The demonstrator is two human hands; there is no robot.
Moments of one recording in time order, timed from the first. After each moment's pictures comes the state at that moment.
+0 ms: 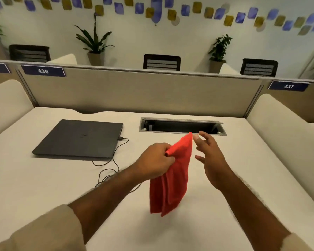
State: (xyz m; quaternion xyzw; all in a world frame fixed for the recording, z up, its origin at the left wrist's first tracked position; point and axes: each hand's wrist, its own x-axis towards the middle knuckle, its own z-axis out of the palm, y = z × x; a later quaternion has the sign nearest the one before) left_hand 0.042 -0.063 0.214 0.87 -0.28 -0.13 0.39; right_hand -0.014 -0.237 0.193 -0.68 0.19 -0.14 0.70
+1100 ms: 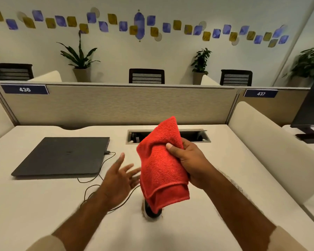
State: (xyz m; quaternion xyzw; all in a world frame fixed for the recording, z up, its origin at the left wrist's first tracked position) left_hand 0.073 -0.024 0.139 0.44 0.03 -0.39 0.81; right_hand -0.023 -0.224 0.239 -0.62 0.08 -0.06 0.78
